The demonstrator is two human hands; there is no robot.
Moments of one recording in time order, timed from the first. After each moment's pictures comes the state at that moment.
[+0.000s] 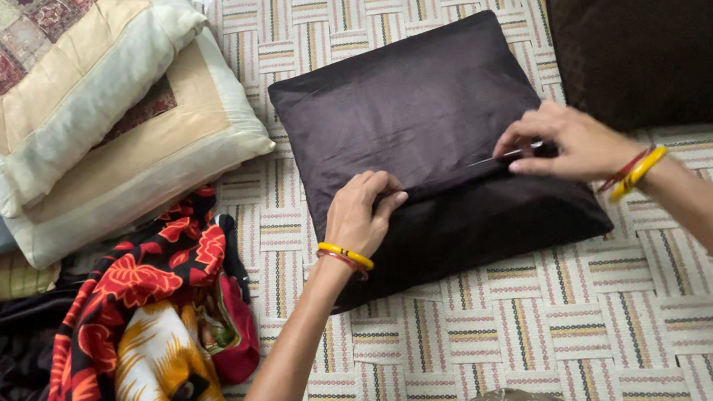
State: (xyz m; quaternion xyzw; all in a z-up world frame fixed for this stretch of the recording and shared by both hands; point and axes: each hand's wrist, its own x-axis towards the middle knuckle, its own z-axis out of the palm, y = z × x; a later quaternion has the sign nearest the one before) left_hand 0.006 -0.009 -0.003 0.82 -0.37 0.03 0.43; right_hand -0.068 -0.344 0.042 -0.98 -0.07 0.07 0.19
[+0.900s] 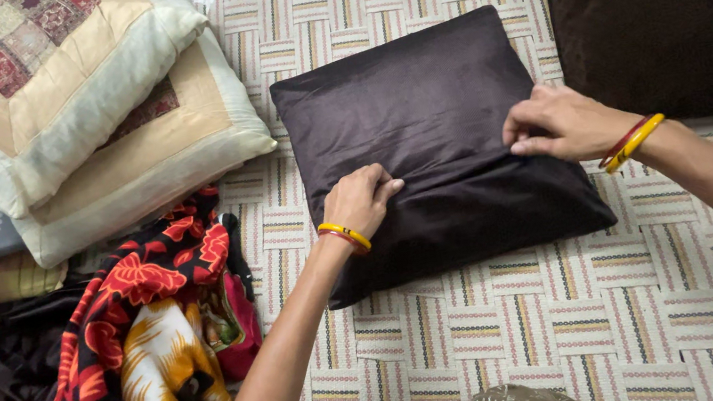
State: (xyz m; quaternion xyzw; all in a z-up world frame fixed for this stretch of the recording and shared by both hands) left_hand 0.031 -0.018 -0.024 0.88 -0.32 -0.02 0.35; right_hand -0.047 -0.357 0.043 -0.98 -0.12 0.09 0.14
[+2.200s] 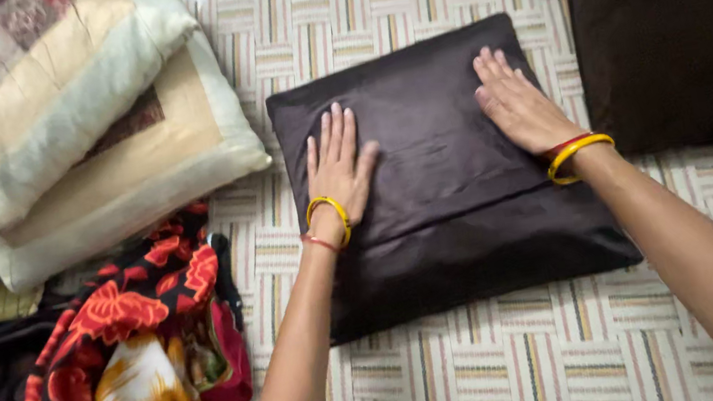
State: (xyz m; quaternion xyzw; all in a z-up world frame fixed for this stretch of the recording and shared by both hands) left_hand 0.108 -0.044 -0.052 0.92 -0.28 0.08 0.28; right_hand 0.051 -0.357 -0.034 -0.96 -0.06 -0.06 0.25
